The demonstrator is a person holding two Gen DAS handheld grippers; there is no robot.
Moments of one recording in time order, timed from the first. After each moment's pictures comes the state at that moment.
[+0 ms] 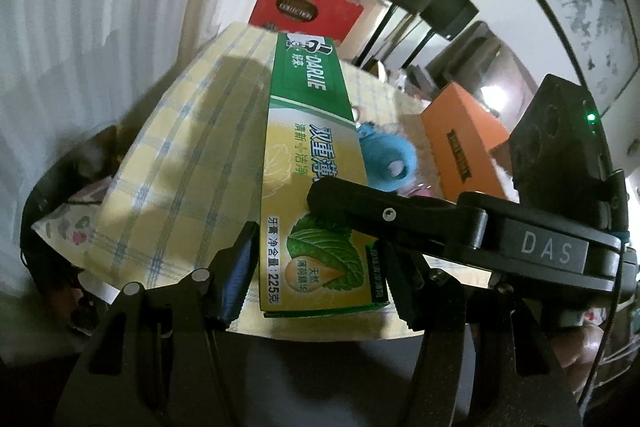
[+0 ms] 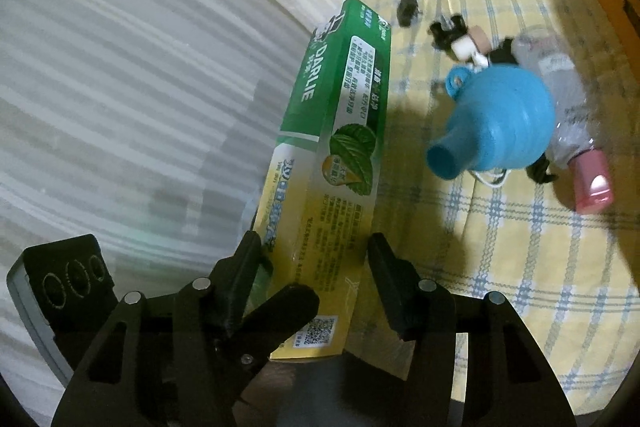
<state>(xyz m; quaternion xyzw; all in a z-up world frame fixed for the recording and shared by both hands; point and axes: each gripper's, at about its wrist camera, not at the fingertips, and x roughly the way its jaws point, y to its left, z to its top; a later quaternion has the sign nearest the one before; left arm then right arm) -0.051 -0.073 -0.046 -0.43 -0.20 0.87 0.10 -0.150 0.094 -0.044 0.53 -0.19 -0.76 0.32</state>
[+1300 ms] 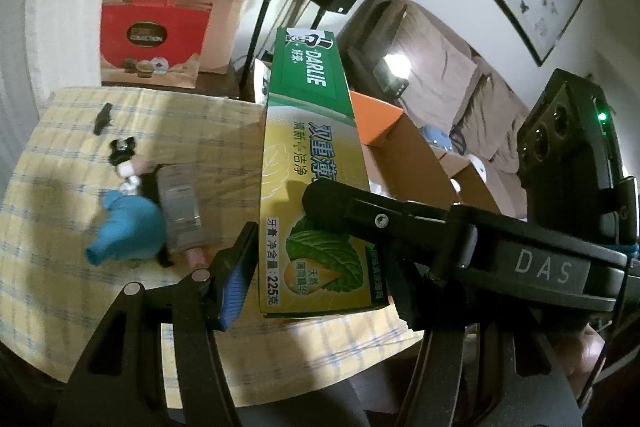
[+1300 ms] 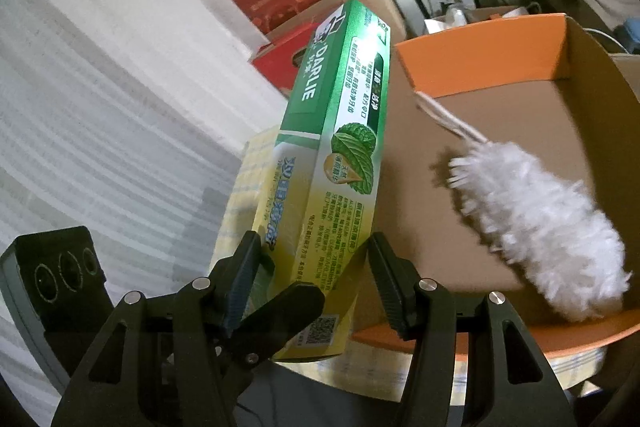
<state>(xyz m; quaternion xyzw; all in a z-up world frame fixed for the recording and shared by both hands) -0.111 0.132 0.025 -0.42 -0.14 0.87 0.22 -0.164 0.296 0.041 0.46 -0.22 -0.84 0.21</state>
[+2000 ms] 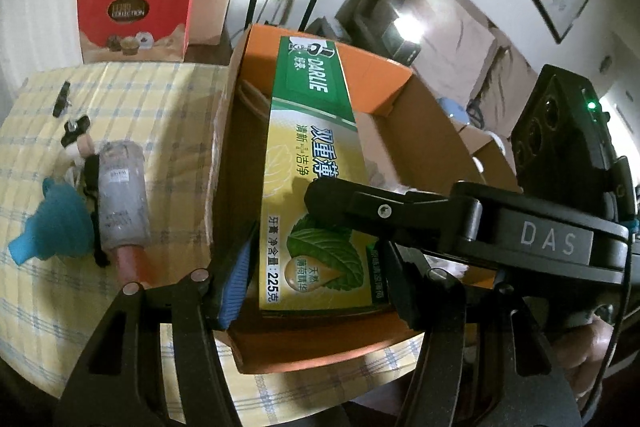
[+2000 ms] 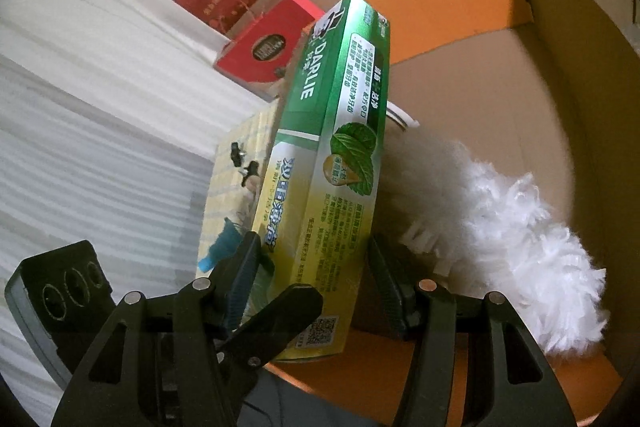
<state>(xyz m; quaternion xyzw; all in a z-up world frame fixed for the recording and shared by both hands) -0.135 0.202 -0.016 -0.46 -0.11 0.85 0.20 -0.196 0.368 -0.012 0.50 -0.28 -0.79 0.22</state>
